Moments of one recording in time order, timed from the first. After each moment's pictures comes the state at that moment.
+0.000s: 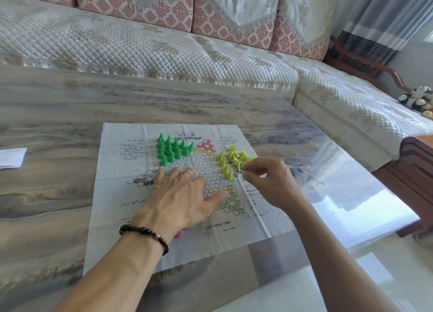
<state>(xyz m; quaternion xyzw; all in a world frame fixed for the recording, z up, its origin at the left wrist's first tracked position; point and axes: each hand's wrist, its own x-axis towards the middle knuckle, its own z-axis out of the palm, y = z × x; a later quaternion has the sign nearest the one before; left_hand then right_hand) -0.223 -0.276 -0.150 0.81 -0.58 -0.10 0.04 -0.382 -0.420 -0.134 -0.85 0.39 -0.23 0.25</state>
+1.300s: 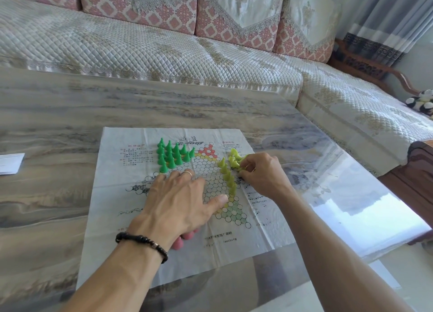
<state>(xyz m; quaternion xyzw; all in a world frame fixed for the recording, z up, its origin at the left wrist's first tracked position) -0.222 -0.280 -0.141 0.82 -0.56 -0.08 0.07 -0.350 -0.455 -0.143 -0.88 0.42 -0.16 0.16</state>
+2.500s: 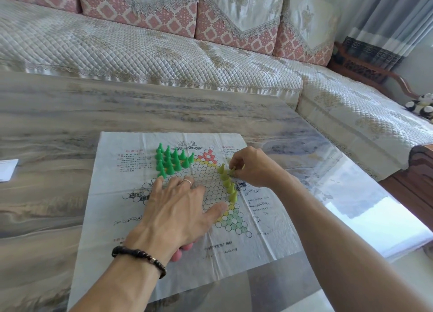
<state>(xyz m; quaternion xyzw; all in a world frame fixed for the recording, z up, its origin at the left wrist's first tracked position) -0.219 -0.284 -0.149 0.81 -0.57 -0.07 0.05 -0.319 -0.476 -0.124 -0.93 0.33 -0.02 0.15</state>
